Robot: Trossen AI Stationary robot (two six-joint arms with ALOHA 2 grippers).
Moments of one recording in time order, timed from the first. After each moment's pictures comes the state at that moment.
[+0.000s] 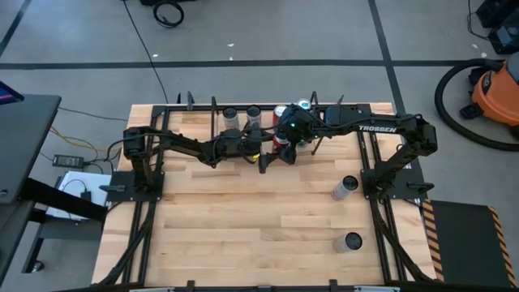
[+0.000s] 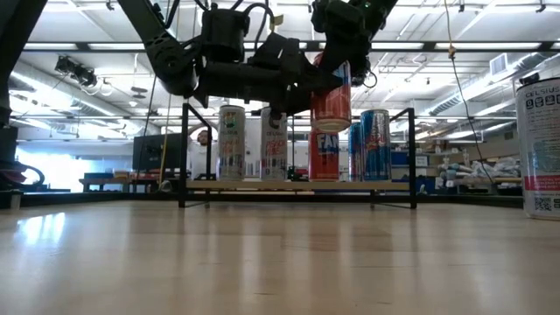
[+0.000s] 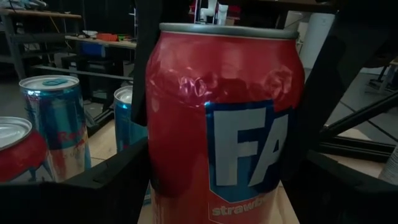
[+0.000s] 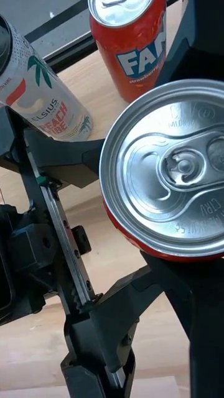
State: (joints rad) left arm 0.18 1.87 0.91 0.95 0.06 -0.11; right arm -0.20 1.54 1.42 -0.80 0.08 0.08
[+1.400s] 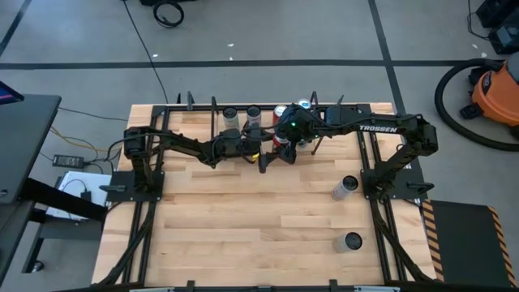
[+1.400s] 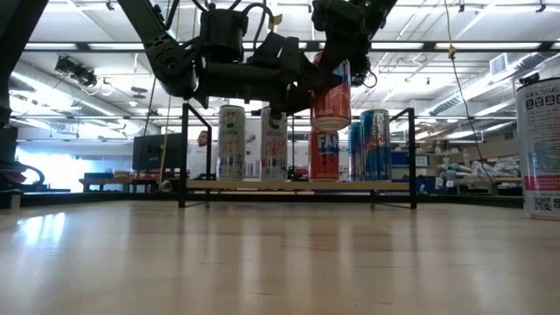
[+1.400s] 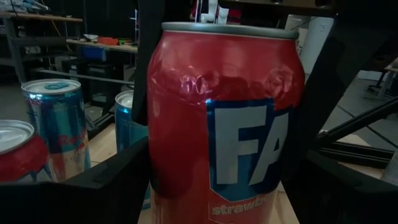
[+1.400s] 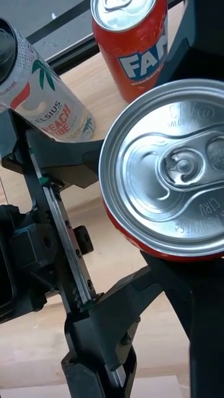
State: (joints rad) left arm 0.20 1.87 0.90 0.99 0.05 -0.13; right arm -0.20 1.54 1.43 -0.79 0.08 0.08
